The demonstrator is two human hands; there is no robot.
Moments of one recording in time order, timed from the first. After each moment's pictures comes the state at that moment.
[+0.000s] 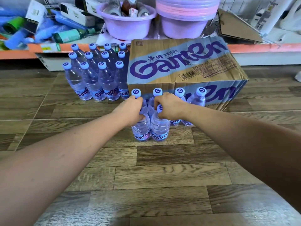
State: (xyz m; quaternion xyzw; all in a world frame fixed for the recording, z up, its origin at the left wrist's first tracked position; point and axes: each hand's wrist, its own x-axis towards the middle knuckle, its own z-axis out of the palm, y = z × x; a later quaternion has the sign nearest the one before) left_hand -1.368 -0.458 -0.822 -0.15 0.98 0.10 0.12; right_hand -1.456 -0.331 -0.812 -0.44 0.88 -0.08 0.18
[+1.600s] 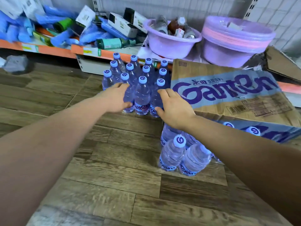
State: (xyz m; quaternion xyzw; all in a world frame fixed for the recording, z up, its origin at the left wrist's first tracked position) left_hand -1.343 -0.639 -0.800 -0.26 0.95 0.13 0.06; right_hand -1.448 -0.466 -0.807 -0.50 0.86 -0.08 0.03
